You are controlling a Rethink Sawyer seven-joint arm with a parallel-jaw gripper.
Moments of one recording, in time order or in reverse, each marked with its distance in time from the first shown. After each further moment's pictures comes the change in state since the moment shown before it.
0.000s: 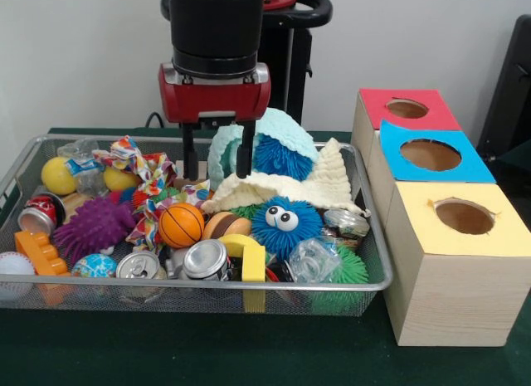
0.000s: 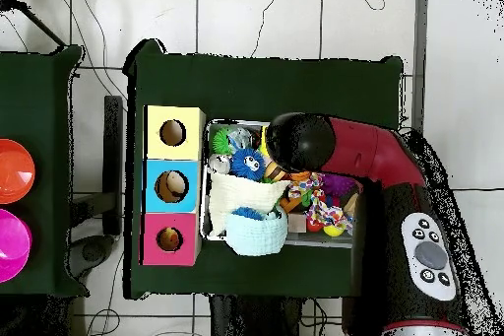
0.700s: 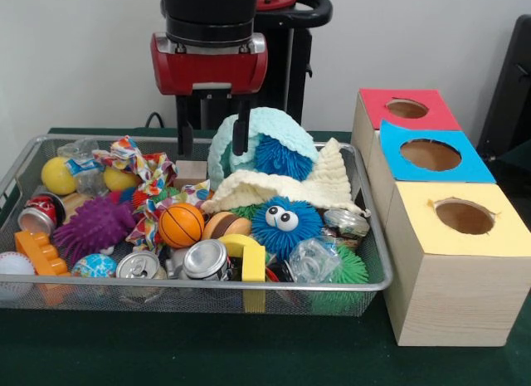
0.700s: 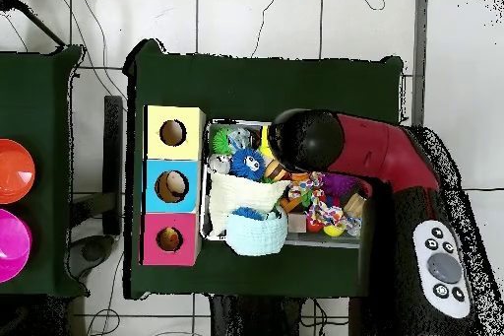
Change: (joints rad) arm -0.014 -0.050 0.016 0.000 -0.003 0.061 0.000
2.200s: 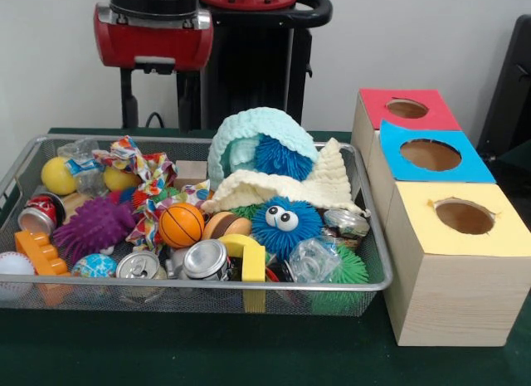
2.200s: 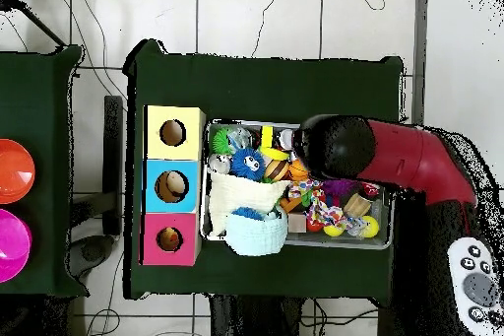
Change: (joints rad) arm -0.059 -0.039 0.014 0.000 -0.070 0.038 0.000
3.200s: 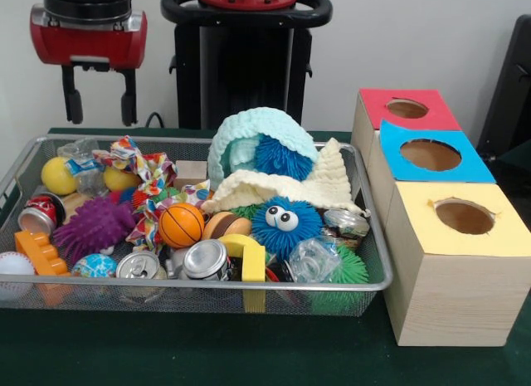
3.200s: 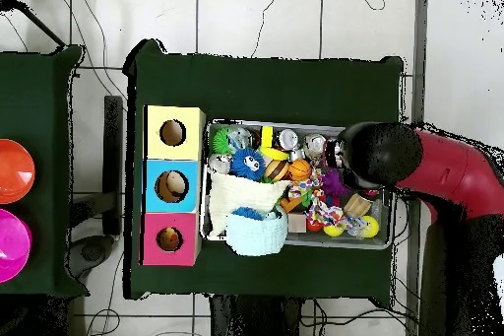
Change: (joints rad) arm -0.096 -0.006 0.004 -0.011 -0.021 0.086 0.000
